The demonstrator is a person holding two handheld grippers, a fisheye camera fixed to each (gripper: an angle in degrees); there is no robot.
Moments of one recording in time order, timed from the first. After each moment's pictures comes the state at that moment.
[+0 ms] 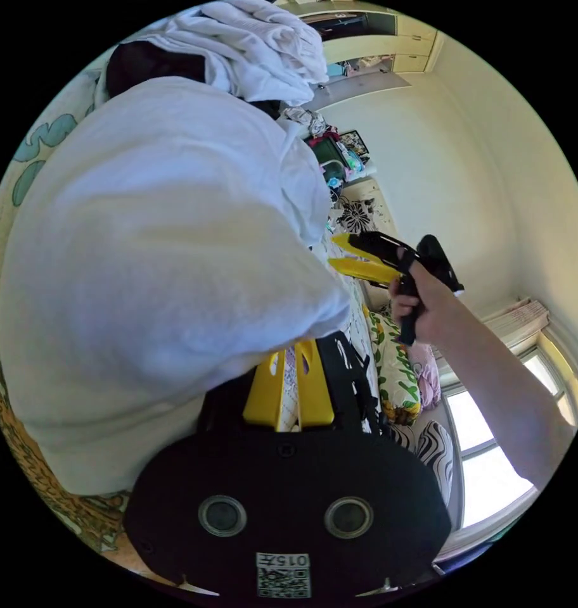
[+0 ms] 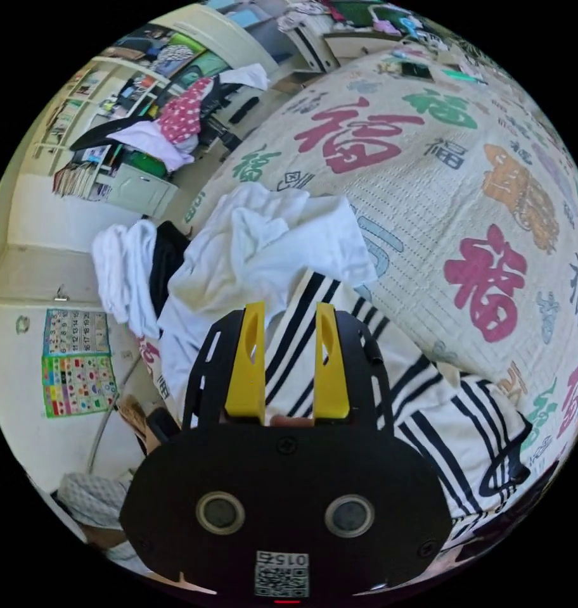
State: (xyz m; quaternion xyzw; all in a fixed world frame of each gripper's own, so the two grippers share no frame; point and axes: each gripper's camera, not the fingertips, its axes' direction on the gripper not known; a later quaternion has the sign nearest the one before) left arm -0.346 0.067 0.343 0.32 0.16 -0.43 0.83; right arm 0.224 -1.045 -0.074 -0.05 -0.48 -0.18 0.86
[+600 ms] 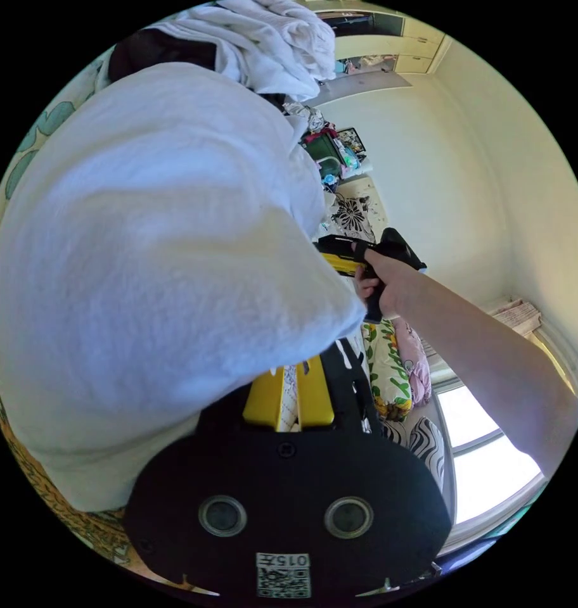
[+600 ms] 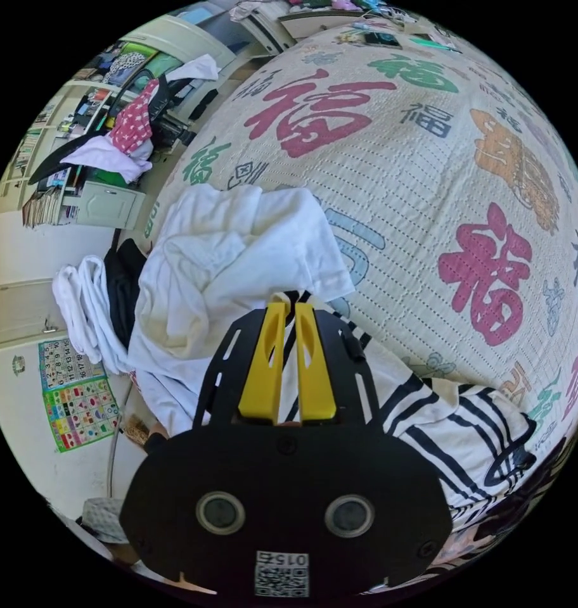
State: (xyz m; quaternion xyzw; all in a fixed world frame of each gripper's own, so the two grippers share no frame) left arm -0.343 0.104 0.326 0.32 0.18 -0.43 0.83; right arm 0.199 -1.122 0.014 -0.11 -0.44 -0.14 0.88
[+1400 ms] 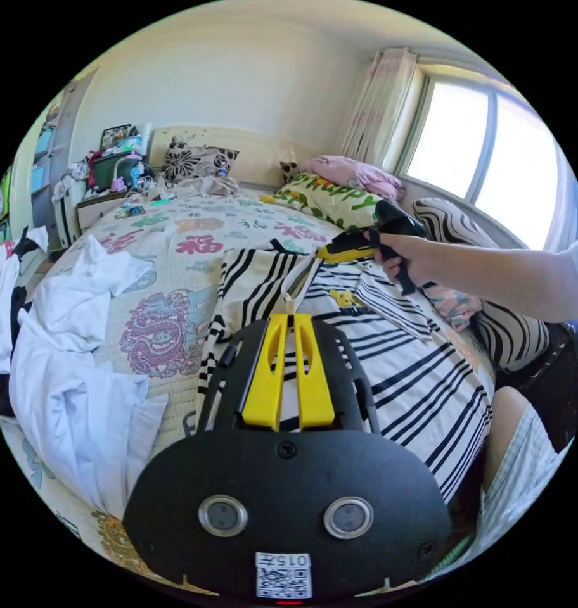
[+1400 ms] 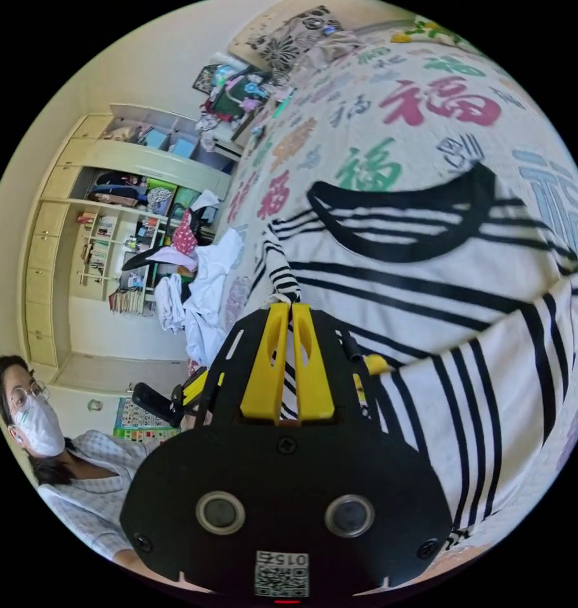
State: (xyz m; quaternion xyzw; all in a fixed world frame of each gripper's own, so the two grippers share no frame) left arm -0.125 0.025 0.310 0.18 0.05 0.08 0.98; right arm 0.547 -0.965 0.135 0.01 -0.62 0.10 0.78
